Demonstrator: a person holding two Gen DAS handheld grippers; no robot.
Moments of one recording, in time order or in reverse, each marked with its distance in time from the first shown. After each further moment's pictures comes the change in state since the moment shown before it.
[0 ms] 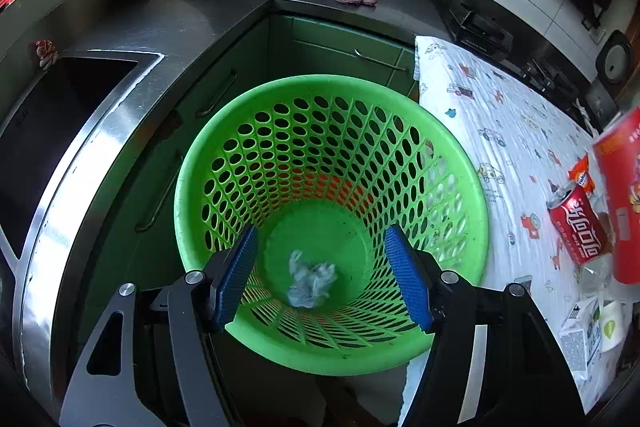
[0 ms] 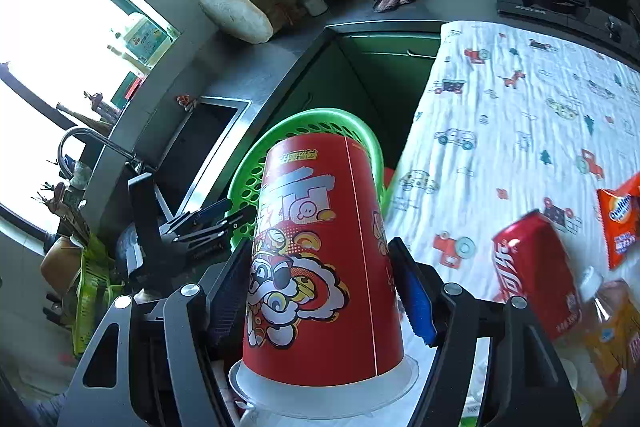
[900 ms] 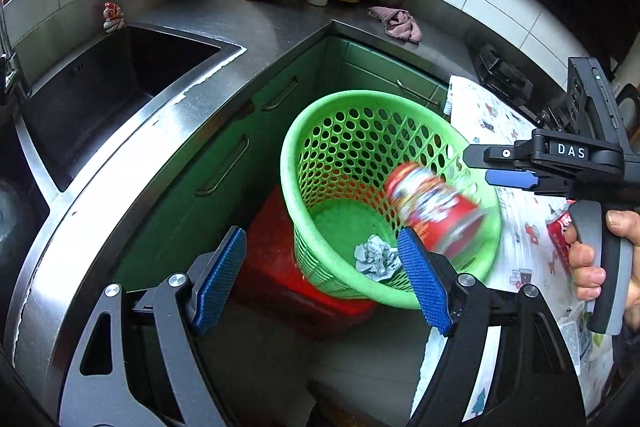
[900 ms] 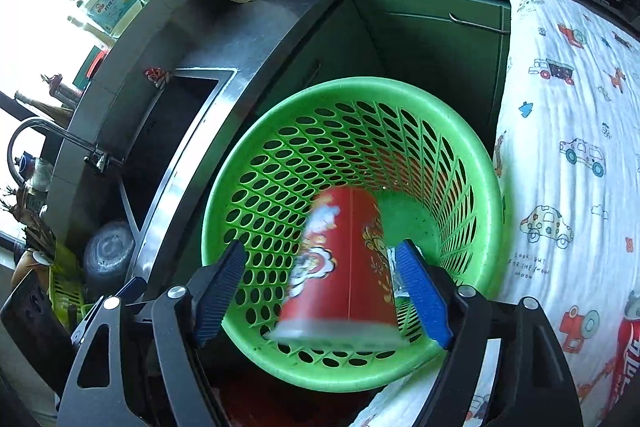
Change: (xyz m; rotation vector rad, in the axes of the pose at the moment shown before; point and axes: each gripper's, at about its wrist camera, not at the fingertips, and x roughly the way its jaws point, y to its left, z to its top) left arm -0.058 0.058 -0.042 -0.151 -0.097 0.041; right arm 0.157 0.043 0.037 -0.009 0.080 -0.072
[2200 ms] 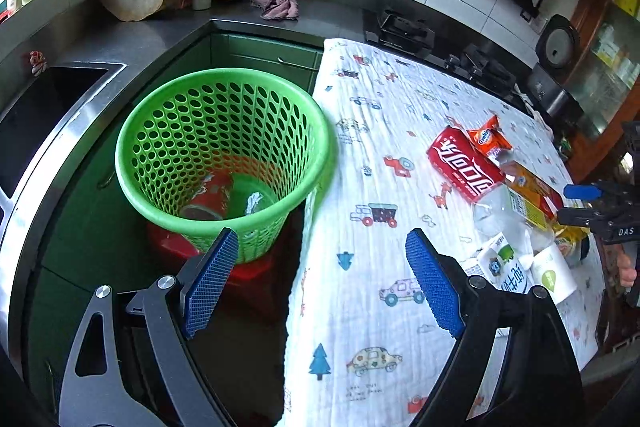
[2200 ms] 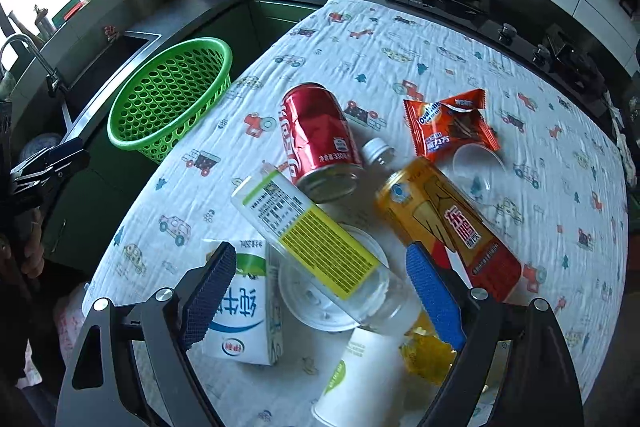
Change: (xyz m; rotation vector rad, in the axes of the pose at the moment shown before) left arm -0.044 -0.158 -0.073 0.204 0.023 -0.160; right arm -0.237 -0.165 -0.186 -0.149 -0.032 -0.355
